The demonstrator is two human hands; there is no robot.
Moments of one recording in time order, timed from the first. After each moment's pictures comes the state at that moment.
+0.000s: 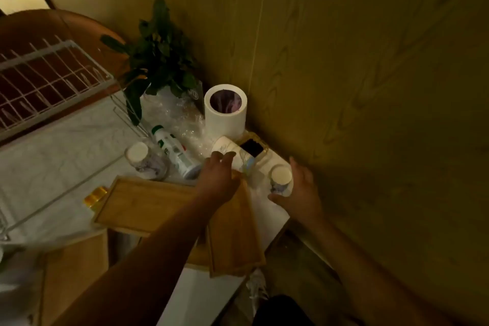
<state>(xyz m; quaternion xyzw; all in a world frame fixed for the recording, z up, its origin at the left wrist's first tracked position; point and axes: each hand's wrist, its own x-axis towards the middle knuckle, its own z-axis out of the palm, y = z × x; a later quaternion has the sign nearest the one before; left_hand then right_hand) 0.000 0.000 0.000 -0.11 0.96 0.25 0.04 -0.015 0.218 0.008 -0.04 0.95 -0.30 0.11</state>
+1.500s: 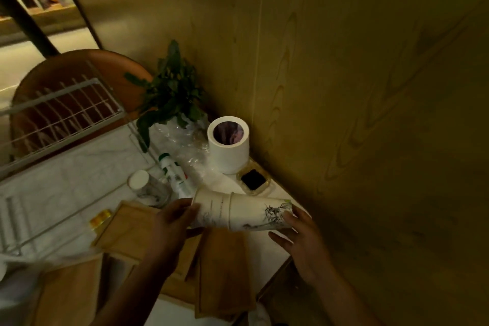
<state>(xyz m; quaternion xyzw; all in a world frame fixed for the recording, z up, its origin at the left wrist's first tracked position) 0.075 -0.012 0.041 -0.32 0.63 0.70 -0.09 -0.016 0.242 0.013 0.13 0.53 -0.79 0.28</state>
